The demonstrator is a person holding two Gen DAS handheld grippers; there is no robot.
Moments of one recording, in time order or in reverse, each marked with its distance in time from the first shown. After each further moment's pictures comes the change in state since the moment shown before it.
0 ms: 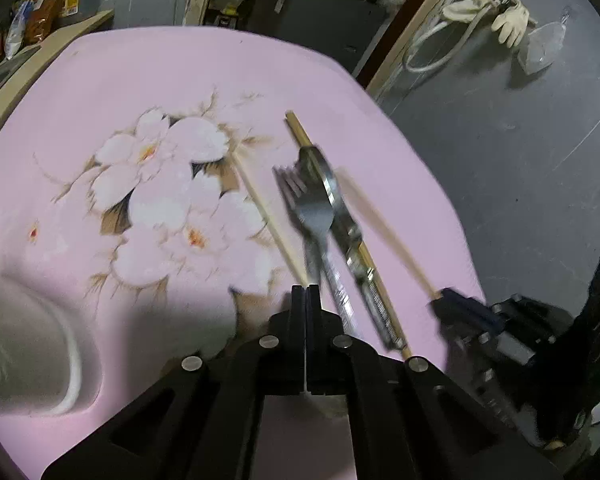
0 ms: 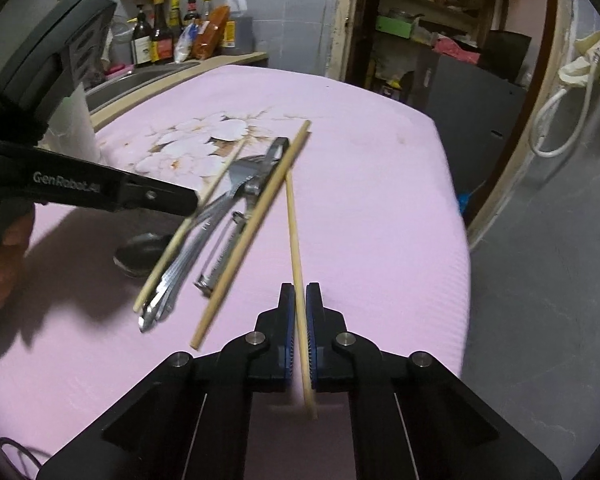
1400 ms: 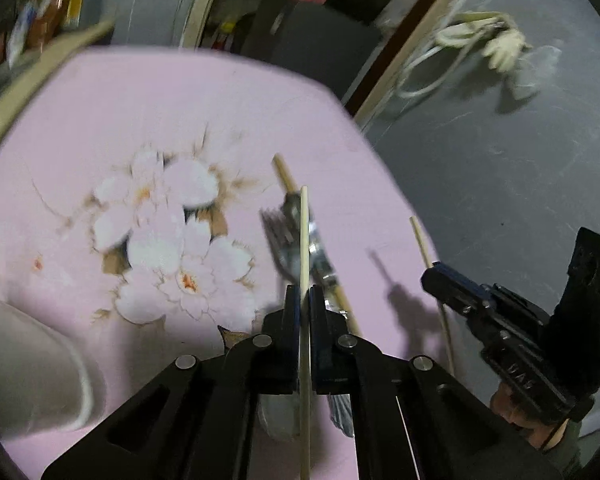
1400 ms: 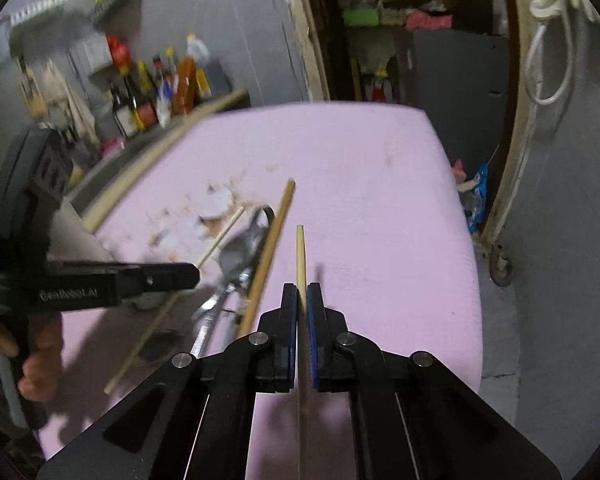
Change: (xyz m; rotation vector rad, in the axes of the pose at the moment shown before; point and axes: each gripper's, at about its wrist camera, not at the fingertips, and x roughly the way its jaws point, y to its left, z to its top) left arm -0.035 -0.019 0.010 -0.006 -0.136 -0.037; right arm -0.012 -0.041 0.036 0.283 -0.136 0.164
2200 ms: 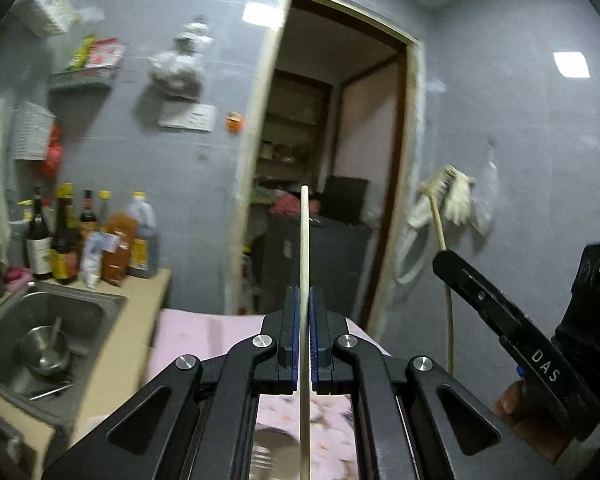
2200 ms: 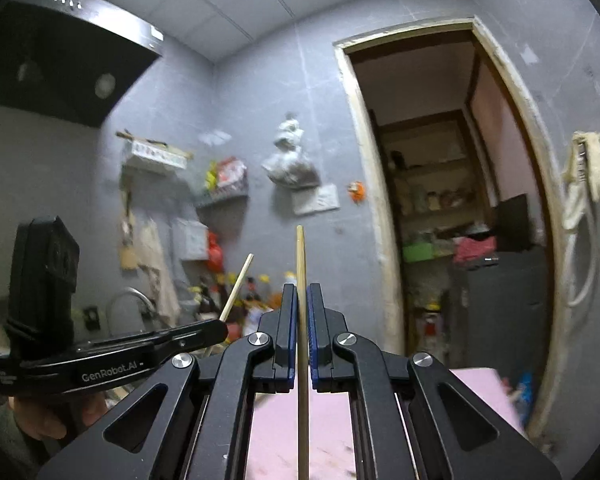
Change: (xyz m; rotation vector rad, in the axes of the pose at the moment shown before) left arm -0.218 0.026 0.008 0.213 -0.751 0.119; right arm -0.084 0.158 0.071 -0.145 -0.804 0.211
